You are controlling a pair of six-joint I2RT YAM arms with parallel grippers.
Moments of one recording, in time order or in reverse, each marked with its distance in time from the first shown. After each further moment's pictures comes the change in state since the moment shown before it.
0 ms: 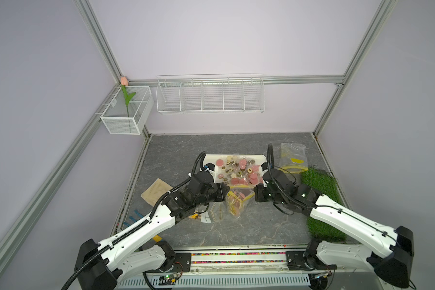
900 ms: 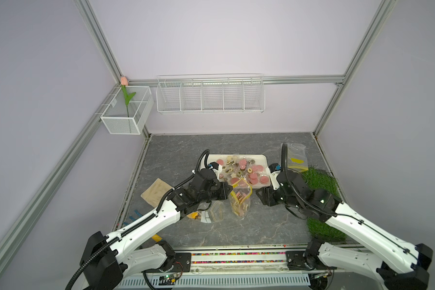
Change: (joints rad) left arm 0.019 0.079 0.021 0.042 0.072 0.016; right arm -0.021 -0.159 0.000 -0.100 -0.056 -0.134
